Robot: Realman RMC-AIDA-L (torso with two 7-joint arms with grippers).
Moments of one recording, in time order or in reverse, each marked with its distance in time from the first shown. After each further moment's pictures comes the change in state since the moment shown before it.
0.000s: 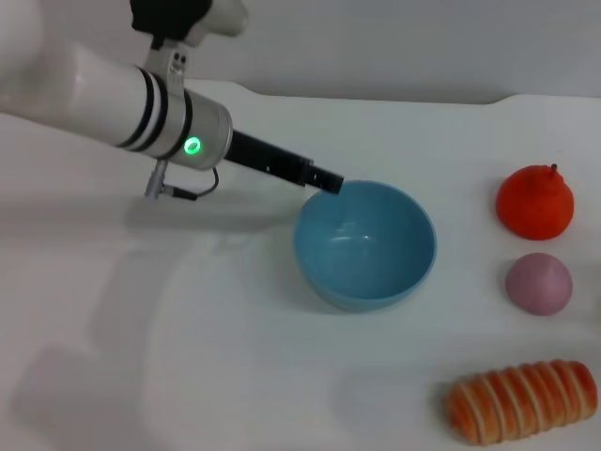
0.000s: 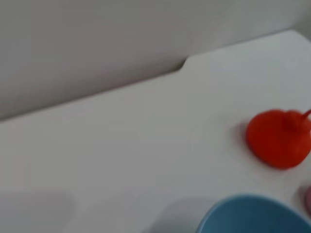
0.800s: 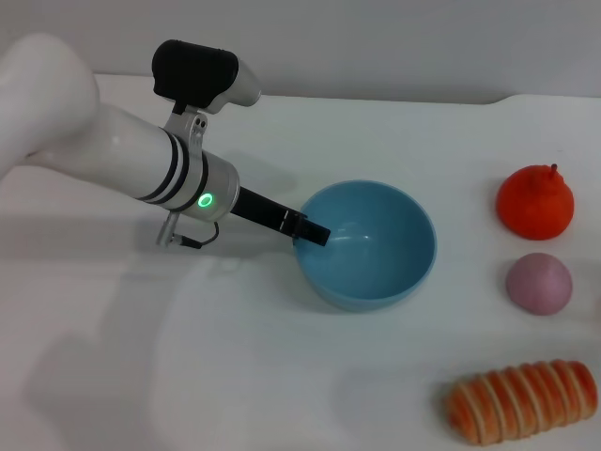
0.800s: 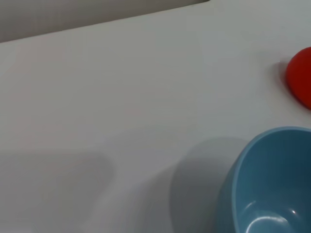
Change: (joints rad) left arm -0.045 -0.013 0.115 -0.228 -0.016 -0.148 0.009; right arm 0.003 0.000 0.003 -0.004 0.000 0.021 0.000
